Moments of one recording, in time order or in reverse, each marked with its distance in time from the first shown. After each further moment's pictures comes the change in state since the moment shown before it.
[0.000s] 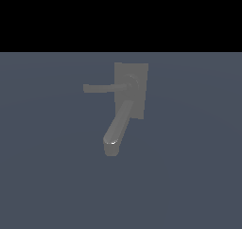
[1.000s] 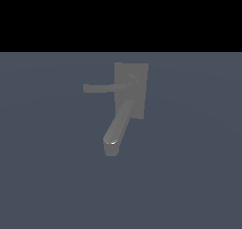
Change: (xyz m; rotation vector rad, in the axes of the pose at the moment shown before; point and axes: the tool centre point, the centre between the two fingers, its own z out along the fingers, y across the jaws) arm 0.023 0.031 0.023 -0.183 -0.072 -0.050
